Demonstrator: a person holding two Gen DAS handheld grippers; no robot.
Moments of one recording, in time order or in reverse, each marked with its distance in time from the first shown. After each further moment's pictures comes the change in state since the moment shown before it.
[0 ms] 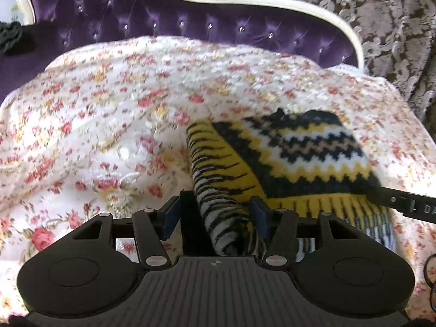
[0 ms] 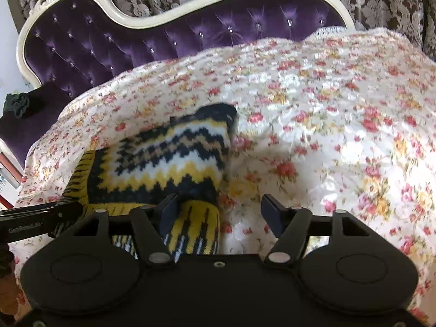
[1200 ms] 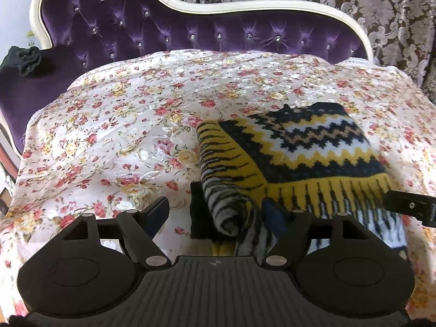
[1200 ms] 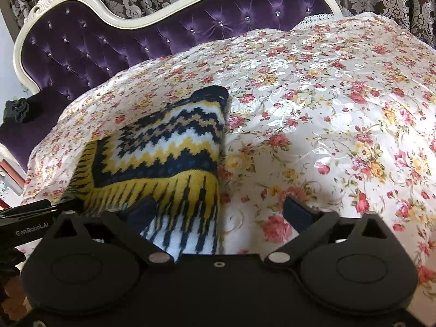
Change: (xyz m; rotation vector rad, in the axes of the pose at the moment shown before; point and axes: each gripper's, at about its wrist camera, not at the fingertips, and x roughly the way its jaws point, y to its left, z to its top) left arm -0.030 -0.026 -0.015 0.068 -0.052 0.137; right arm -0.022 -0.001 -0.024 0.061 0.000 0.005
